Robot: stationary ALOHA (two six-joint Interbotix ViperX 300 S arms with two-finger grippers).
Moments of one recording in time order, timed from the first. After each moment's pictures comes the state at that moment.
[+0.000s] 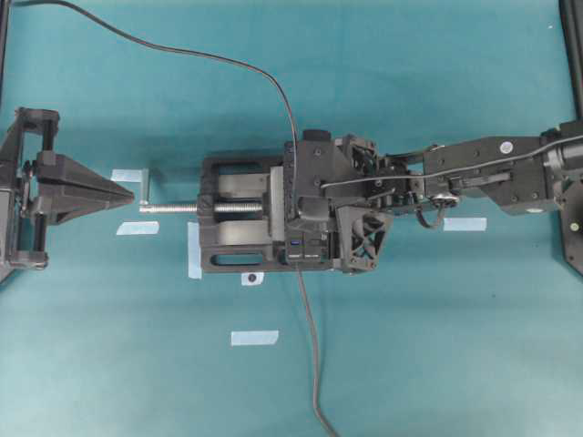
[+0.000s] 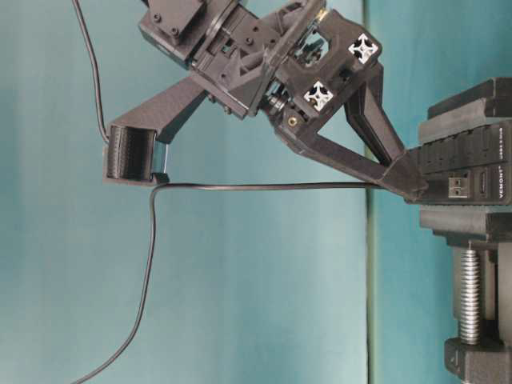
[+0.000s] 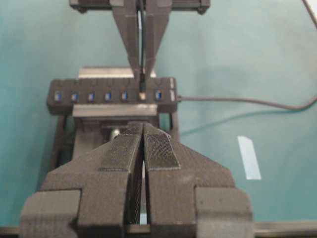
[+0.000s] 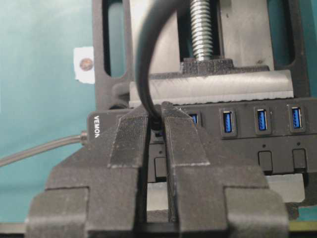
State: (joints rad) left arm 0.00 -0.87 1.11 0.01 0.06 -0.01; right arm -0.01 0.05 0.56 0.01 0.30 0.04
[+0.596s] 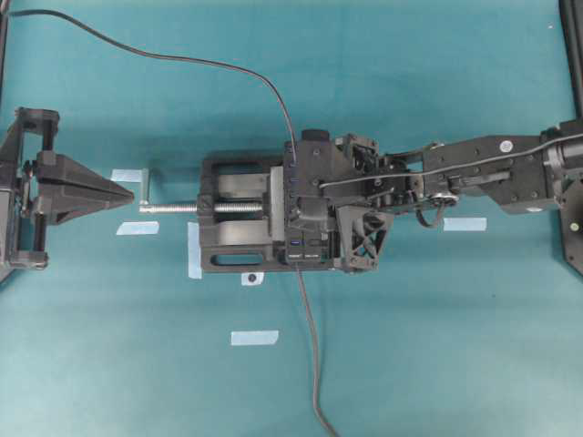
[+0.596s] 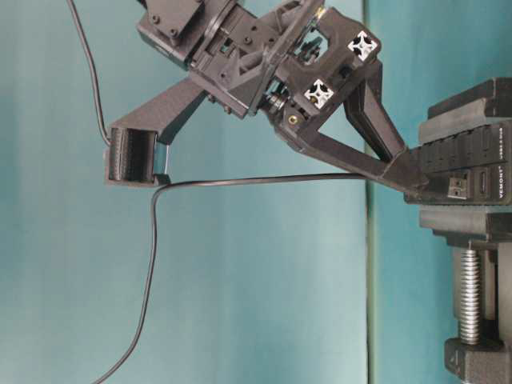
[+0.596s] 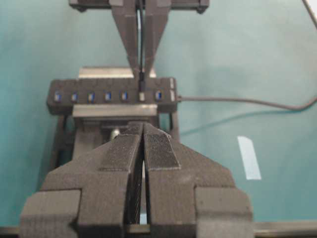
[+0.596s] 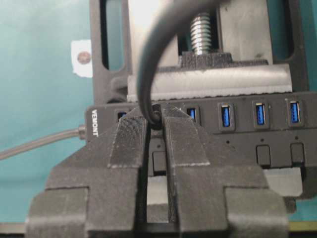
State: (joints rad) left arm 0.00 -0.87 1.11 0.01 0.06 -0.01; right arm -0.01 0.05 0.54 0.01 0.35 0.04
